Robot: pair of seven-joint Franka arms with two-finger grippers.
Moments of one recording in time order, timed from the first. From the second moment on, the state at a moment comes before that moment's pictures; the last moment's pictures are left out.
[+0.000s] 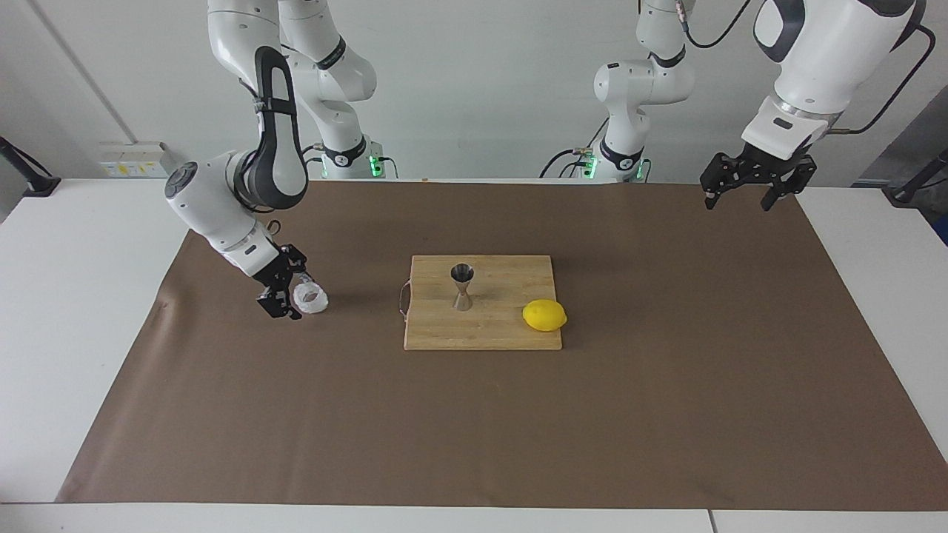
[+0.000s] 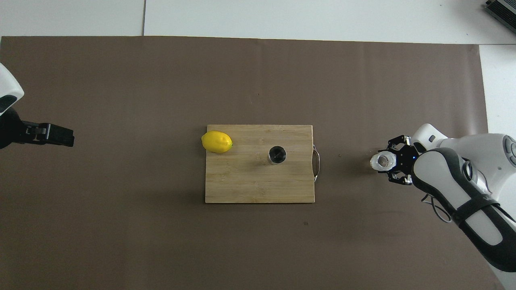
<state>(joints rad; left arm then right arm) -0.02 -0.08 -0.07 -1.68 0.02 1.61 0.03 -0.10 0.09 0.00 -2.23 0.51 2.37 -1.95</state>
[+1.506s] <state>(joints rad) -0.02 -0.08 -0.07 -1.68 0.02 1.61 0.03 0.07 -0.03 0.02 -1.74 0.05 1.99 -0.27</state>
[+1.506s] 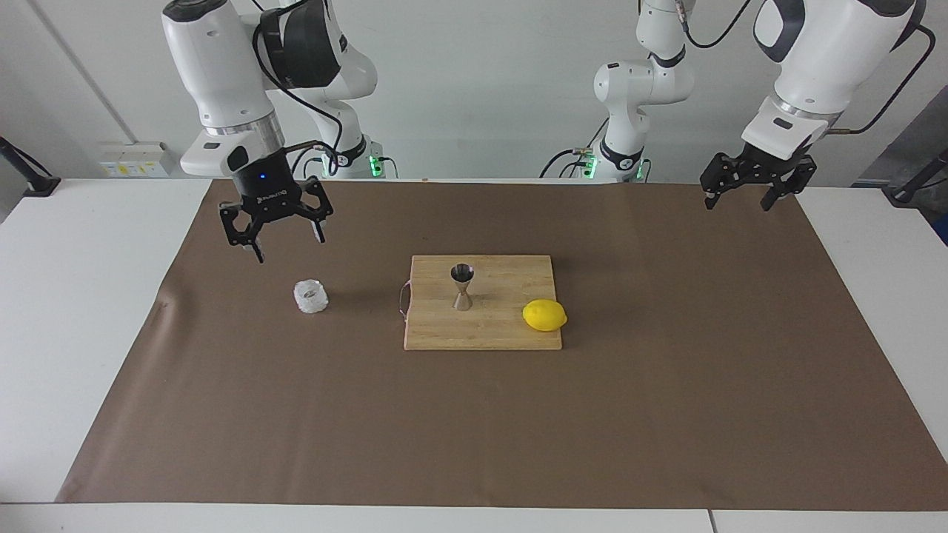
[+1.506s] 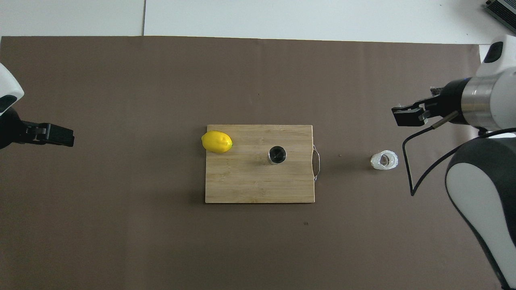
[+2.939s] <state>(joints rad) -0.02 -0.08 -0.07 -1.68 0.02 1.61 0.03 0.00 -0.03 0.01 -1.56 0.00 1.50 0.26</state>
